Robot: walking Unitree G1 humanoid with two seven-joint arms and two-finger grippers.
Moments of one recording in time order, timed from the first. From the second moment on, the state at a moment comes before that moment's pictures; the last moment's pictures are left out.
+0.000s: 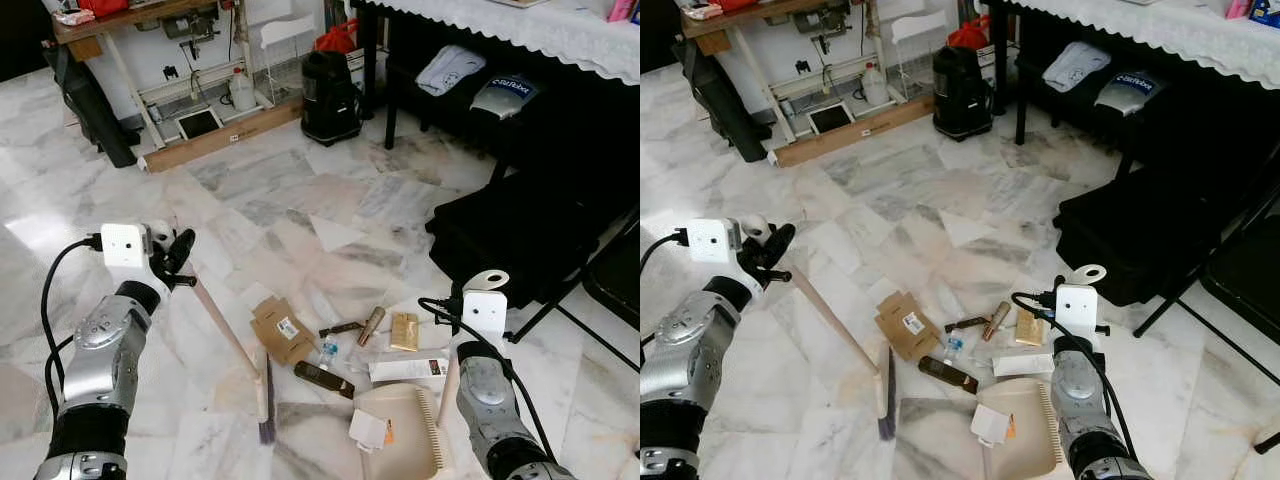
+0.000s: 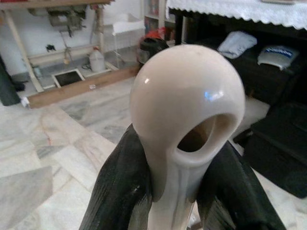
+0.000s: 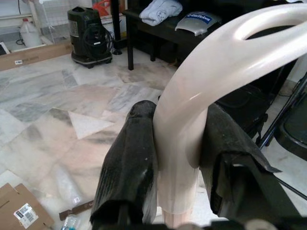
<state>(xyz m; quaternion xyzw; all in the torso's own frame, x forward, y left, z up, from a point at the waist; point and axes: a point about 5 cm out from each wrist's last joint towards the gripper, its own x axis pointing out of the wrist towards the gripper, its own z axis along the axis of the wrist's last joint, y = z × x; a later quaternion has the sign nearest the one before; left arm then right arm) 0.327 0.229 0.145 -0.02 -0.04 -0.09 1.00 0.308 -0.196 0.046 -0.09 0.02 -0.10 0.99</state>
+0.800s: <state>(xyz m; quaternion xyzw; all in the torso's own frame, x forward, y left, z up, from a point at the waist) 0.330 0.187 0.091 -0.11 0.05 -0.13 0.98 0.307 -0.196 0.045 -0.09 0.02 -0.10 0.99</state>
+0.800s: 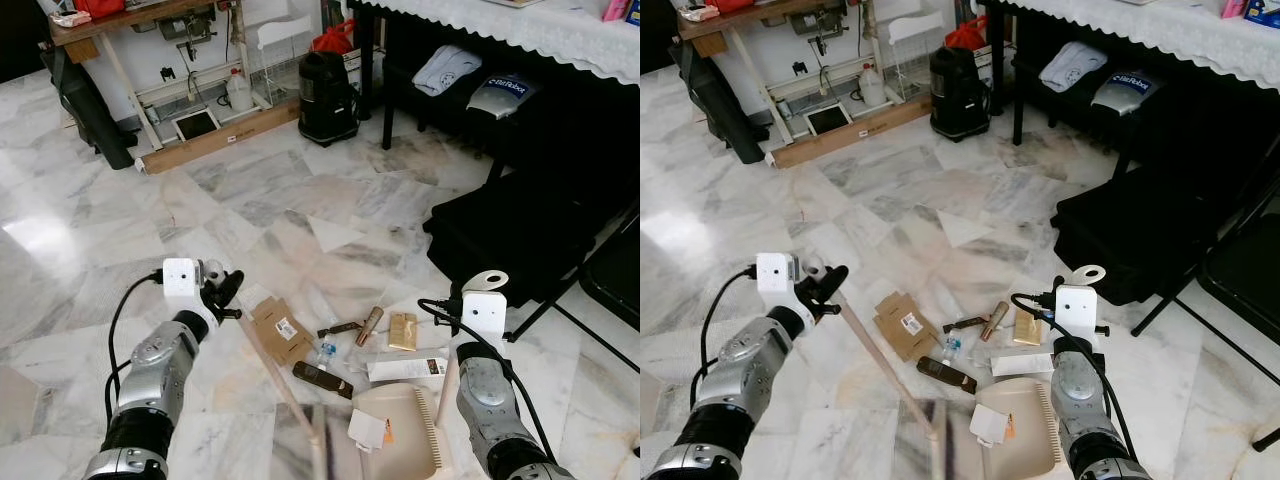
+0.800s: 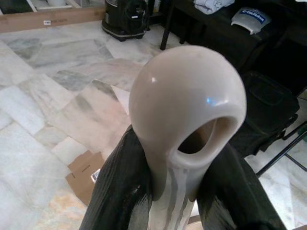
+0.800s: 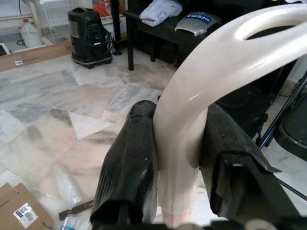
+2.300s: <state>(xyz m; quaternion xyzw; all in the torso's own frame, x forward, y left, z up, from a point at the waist) 0.292 0.216 0.128 -0.09 0.01 -0.17 0.98 0.310 -0.187 0.043 -0.08 0.03 -0.08 0.99</state>
